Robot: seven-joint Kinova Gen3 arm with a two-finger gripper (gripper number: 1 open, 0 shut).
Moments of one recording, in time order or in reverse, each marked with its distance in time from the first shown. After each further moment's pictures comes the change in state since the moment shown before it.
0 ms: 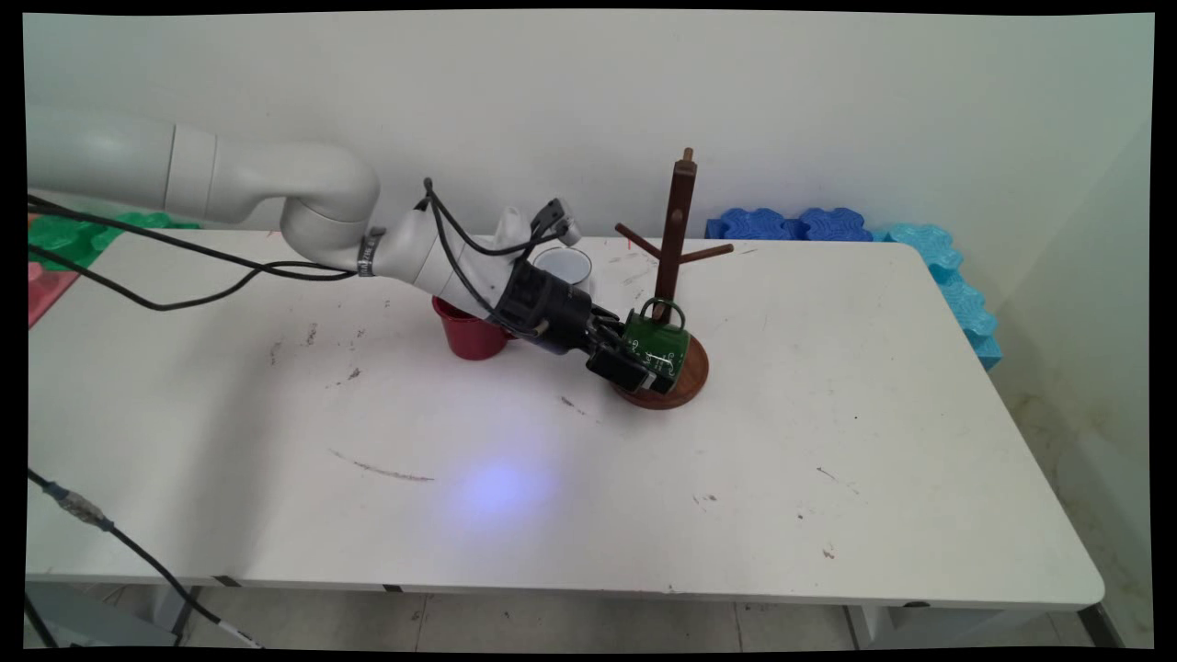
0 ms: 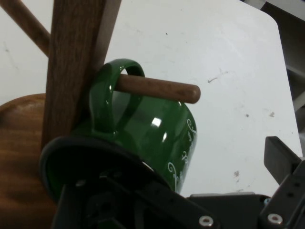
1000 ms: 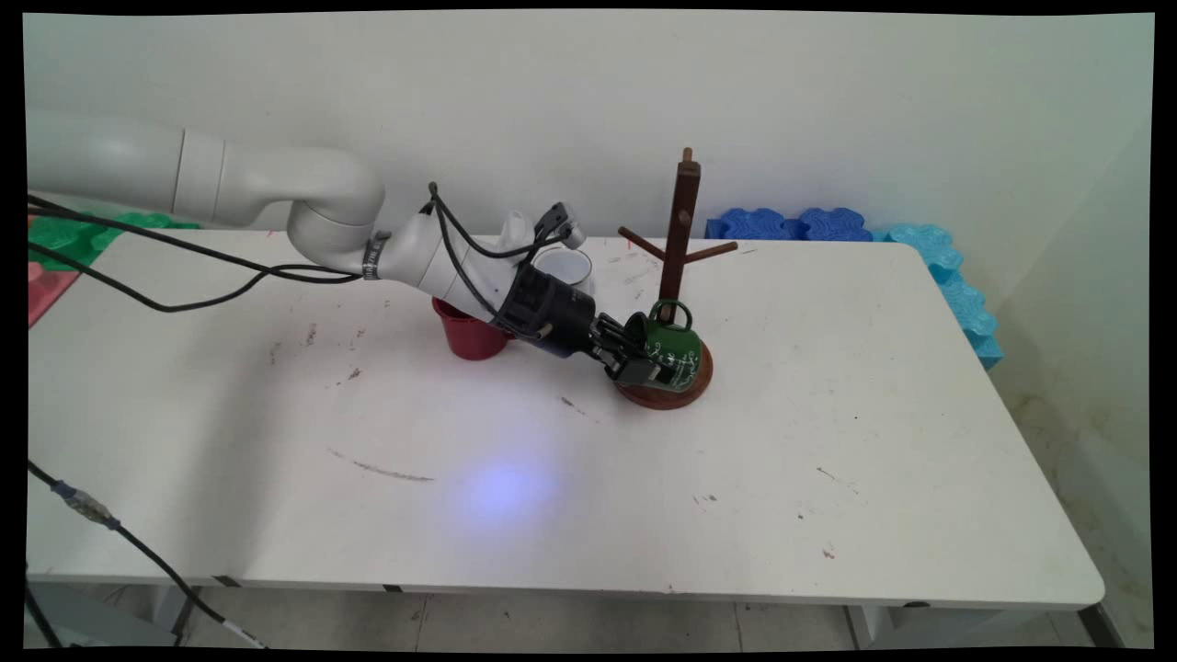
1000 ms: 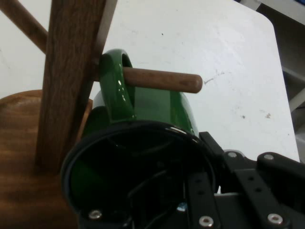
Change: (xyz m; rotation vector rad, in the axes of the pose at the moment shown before) arm -0.002 -0.001 0.005 -0.017 0.001 -0.007
